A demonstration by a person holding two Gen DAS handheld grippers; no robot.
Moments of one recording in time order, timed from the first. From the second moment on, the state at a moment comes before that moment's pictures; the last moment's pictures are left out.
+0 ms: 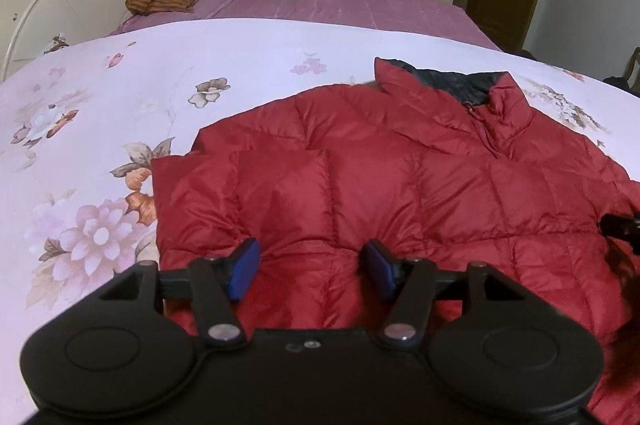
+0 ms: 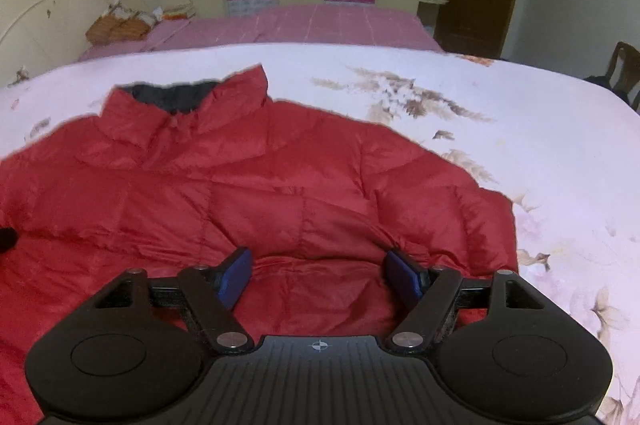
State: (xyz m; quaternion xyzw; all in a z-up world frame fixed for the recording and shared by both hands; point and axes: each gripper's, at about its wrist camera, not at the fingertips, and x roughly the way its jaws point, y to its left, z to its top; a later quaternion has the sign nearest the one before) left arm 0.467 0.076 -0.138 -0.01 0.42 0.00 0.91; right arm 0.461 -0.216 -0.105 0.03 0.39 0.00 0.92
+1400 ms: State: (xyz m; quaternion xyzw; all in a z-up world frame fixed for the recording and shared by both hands) left arm 0.424 0.065 -0.144 -0.01 0.45 0.03 0.89; right arm 0.432 -0.229 -0.121 0.00 0.45 0.05 0.89
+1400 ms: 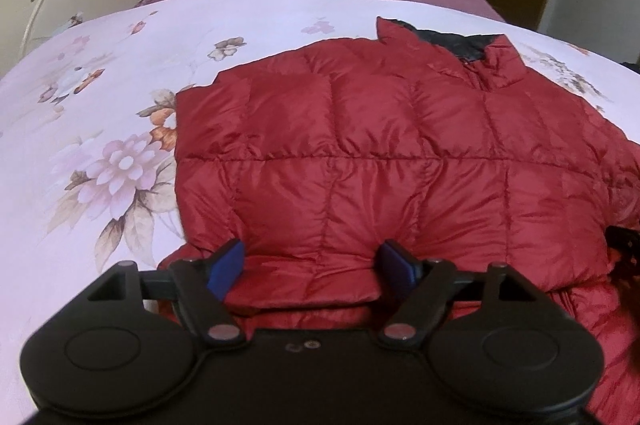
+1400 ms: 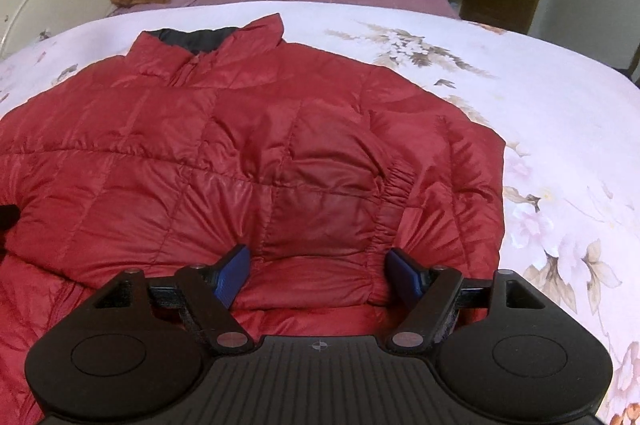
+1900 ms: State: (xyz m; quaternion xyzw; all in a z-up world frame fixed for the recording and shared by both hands) left arm 0.395 0.041 -0.117 0.00 0.44 0.07 0.90; right arm 0.402 -0.248 -0.097 0.01 0.42 0.09 0.90
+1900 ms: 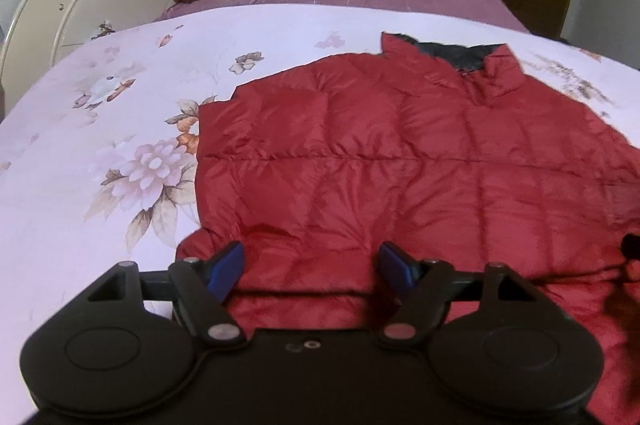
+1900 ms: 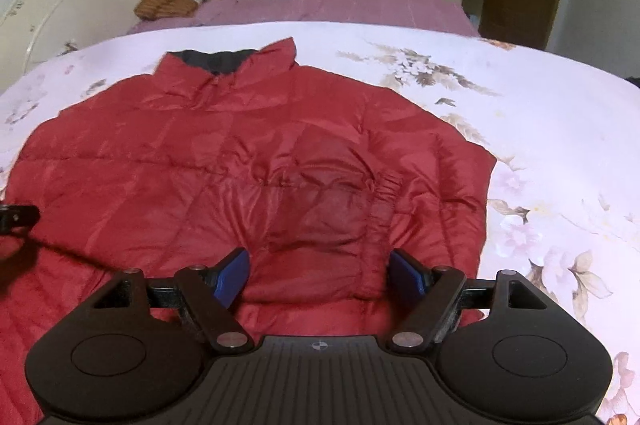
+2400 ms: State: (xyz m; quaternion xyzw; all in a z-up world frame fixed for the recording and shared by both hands) left arm 0.321 0.032 -0.088 -0.01 0.43 0.01 0.90; right arm 0.312 -0.249 -0.072 0.04 0.41 0.12 0.90
